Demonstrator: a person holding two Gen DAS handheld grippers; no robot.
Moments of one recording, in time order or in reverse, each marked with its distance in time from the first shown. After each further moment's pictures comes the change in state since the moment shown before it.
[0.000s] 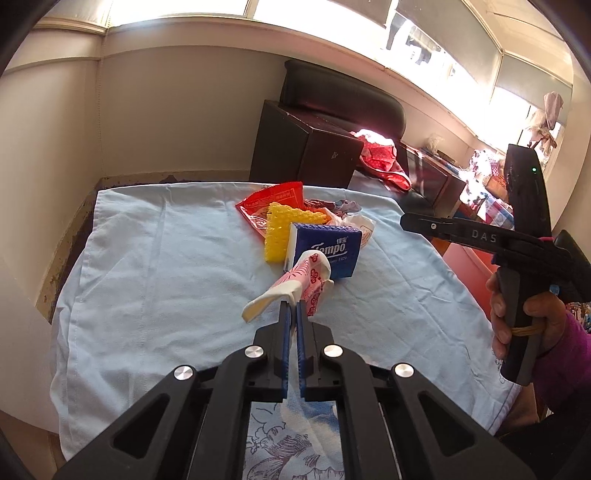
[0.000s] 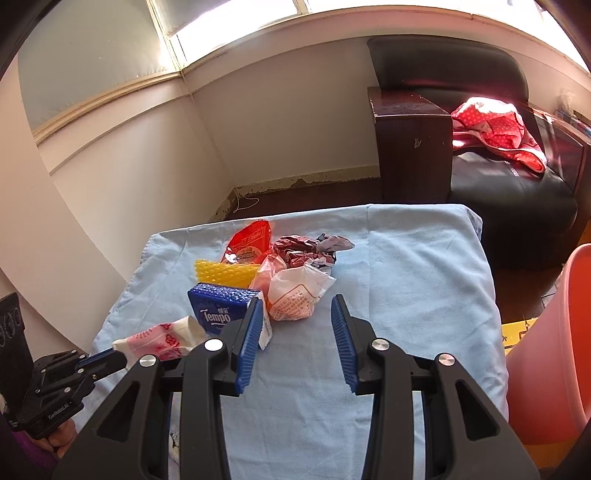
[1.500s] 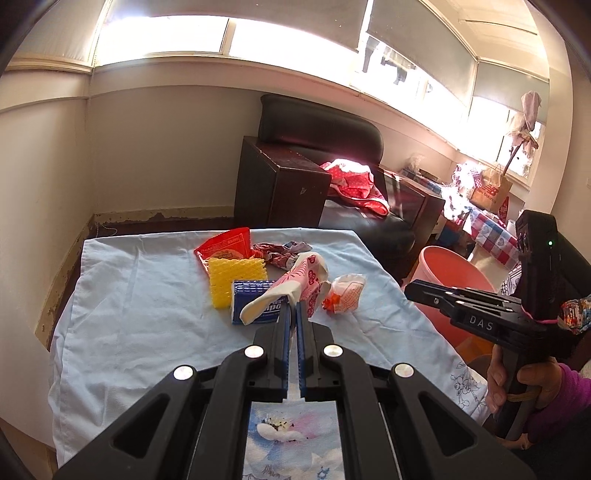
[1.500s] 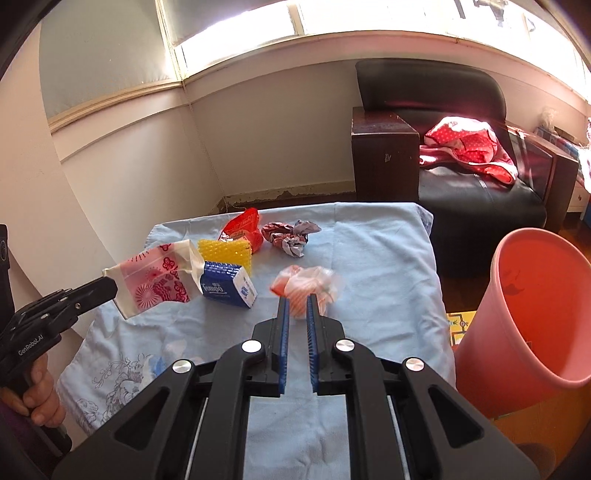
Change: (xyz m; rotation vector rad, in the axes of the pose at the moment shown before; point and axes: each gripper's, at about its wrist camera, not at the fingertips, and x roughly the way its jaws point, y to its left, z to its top) left arm -0.035 -0.072 0.012 0.065 -0.127 -0.020; right arm -0.079 -0.009 -0.048 -0.031 -0.058 -0.062
